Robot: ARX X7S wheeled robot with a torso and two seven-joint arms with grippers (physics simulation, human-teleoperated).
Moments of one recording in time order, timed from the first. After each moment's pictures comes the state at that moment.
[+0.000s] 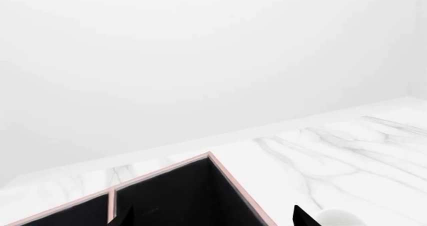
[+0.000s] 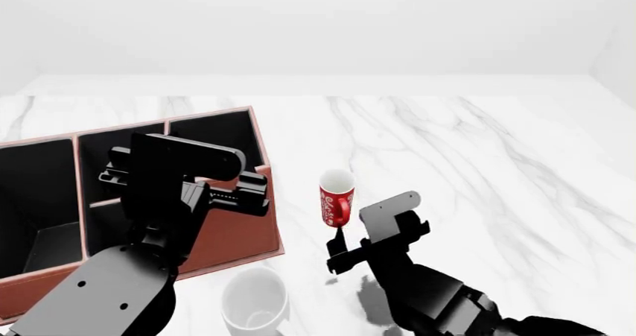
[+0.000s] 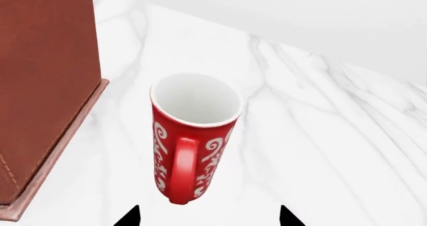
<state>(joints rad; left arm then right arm) -0.53 -0.28 0.17 0.70 -0.39 -1.14 -0.28 0.93 0.36 -1.58 0.59 1.12 -0.15 0.48</state>
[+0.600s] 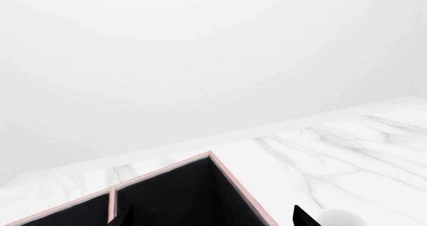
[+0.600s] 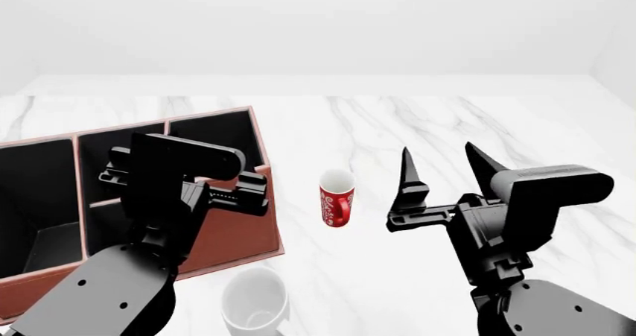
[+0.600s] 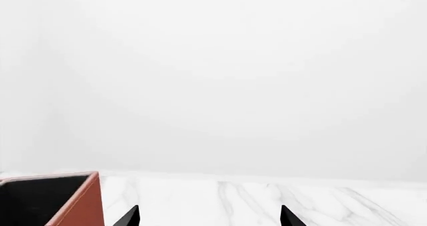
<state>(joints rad) -0.53 -0.29 0.18 0.70 -0.40 -1.13 -0.29 0.97 0.97 -1.45 -0.37 0.98 -0.39 0.88</state>
